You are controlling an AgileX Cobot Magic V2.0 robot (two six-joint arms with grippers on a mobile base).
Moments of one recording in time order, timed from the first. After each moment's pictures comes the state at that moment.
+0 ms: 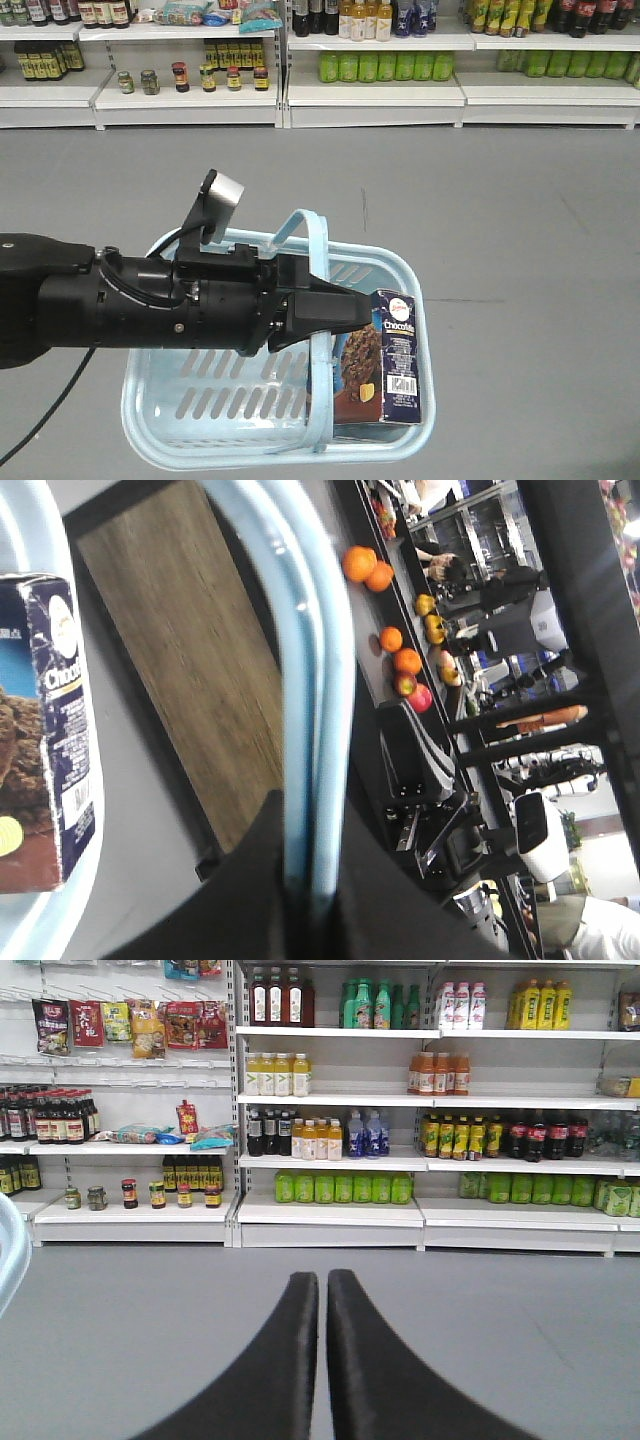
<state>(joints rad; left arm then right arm) -0.51 1.45 -0.89 -1.67 0.82 0.81 0.00 -0.01 0.03 0.01 0.05 -0.02</state>
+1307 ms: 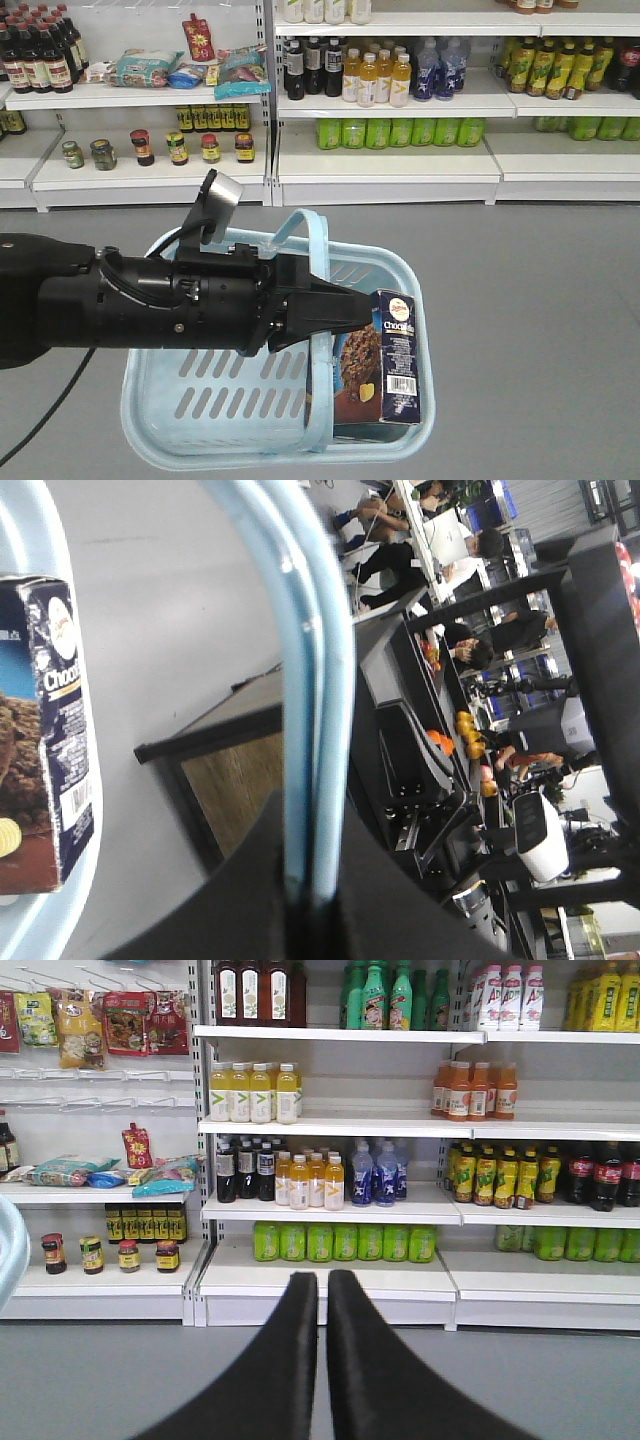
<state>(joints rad) -0.51 1.45 -0.89 -1.67 0.82 0.81 0.00 -0.01 0.03 0.01 0.05 -0.02</state>
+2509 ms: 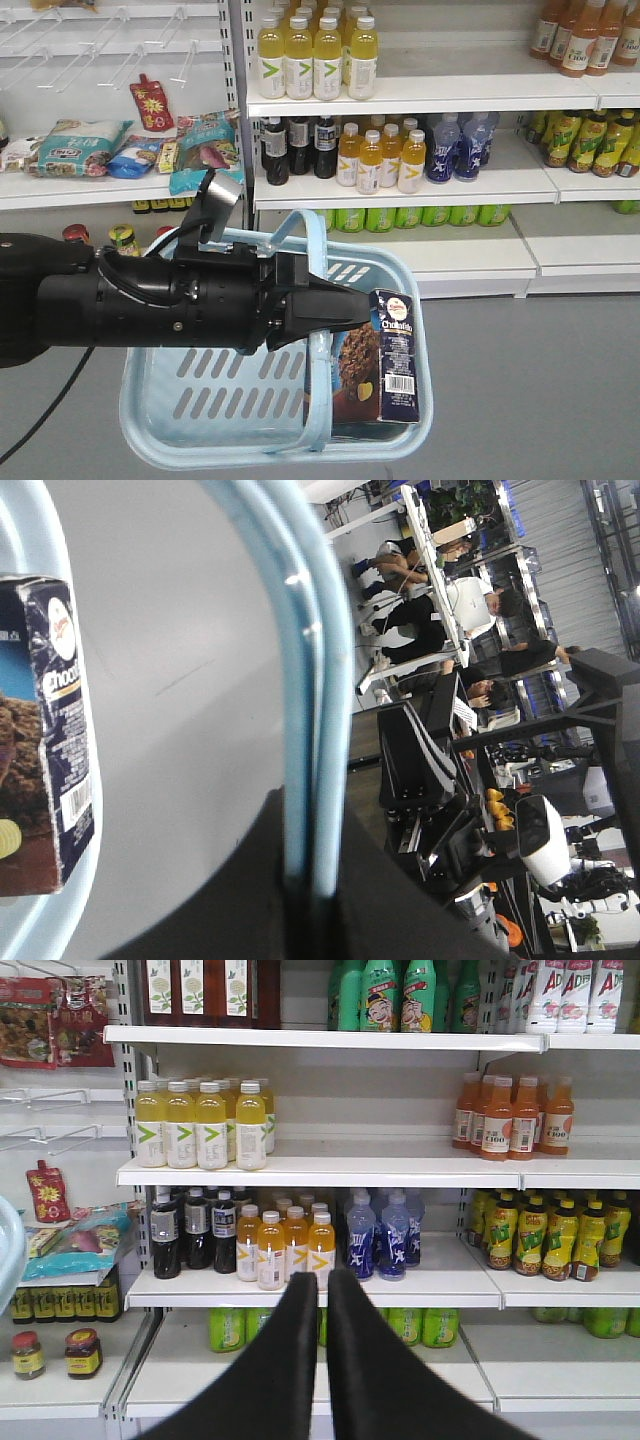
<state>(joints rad) -0.51 1.45 -0.89 -1.67 0.82 0.81 0.00 -0.01 0.03 0.01 0.04 -0.02</state>
